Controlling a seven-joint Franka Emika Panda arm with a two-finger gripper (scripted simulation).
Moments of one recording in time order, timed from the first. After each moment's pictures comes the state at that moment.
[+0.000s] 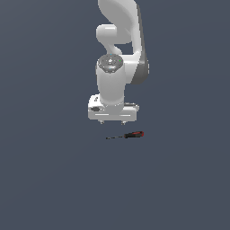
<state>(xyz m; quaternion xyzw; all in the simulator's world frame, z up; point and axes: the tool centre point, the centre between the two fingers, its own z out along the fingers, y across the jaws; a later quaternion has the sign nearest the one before) -0.004 -0.010 0.165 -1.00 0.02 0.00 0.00</state>
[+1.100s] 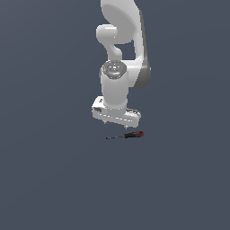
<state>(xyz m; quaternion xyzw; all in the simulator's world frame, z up) -0.004 0.003 0.147 -0.99 0.14 0.00 0.01</state>
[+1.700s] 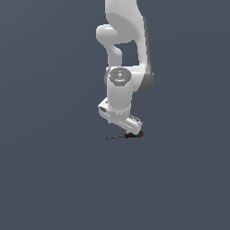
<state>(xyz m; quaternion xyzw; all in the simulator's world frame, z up) -0.005 0.020 0.124 -0.96 0.29 0.01 0.01</state>
